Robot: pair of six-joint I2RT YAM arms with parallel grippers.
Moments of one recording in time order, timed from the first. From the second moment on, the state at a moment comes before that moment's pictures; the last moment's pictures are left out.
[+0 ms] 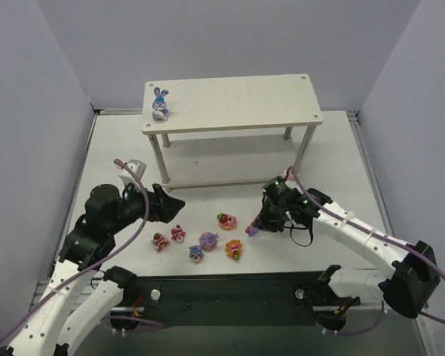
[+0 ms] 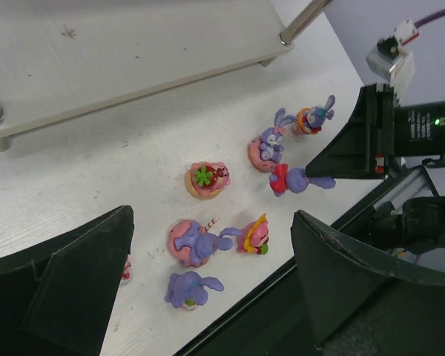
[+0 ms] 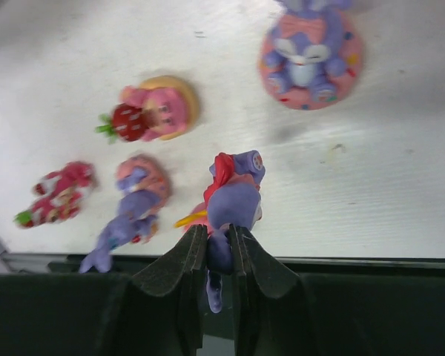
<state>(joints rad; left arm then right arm) -0.41 0.61 0.79 -0.52 0.25 -0.44 0.76 1.20 0.83 -0.76 0.08 1.16</state>
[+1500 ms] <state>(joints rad) -1.06 0.96 0.91 -0.20 -0.06 -0.24 0.77 1.08 1.32 -0.81 -0.27 0.95</state>
